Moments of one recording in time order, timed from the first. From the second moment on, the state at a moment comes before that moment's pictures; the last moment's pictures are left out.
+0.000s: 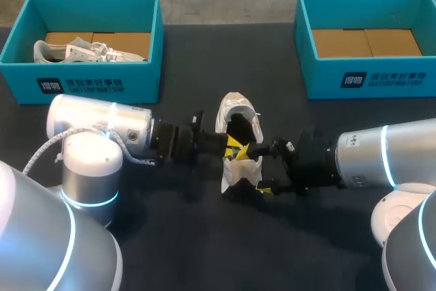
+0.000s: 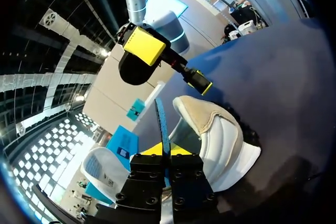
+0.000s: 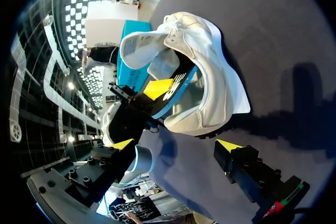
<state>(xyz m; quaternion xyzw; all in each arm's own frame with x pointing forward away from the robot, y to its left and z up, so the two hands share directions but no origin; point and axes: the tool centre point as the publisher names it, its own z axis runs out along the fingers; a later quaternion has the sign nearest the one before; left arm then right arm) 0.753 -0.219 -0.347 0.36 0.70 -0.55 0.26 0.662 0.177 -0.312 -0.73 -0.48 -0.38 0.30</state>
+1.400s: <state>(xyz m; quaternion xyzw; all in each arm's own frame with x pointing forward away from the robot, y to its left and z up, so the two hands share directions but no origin) 0.737 -0.208 -0.343 0.37 0.69 -0.58 0.24 0.662 0.177 -0.312 -0.73 -0.48 -0.38 0.30</state>
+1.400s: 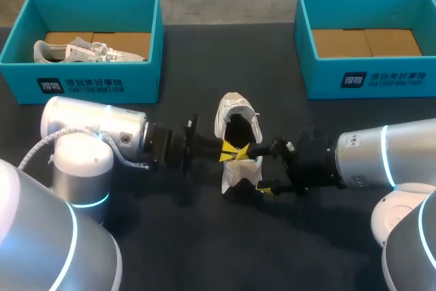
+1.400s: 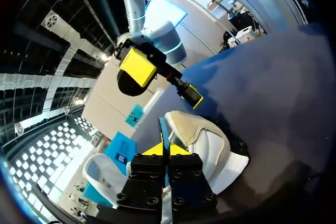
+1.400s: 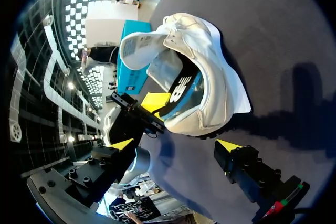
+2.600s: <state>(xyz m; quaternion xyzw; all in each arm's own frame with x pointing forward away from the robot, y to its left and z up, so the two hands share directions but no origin) 0.732 -0.212 -0.343 0.38 0.68 -0.59 0.22 0.662 0.177 -0.312 -0.73 -0.48 -0.38 0.30</state>
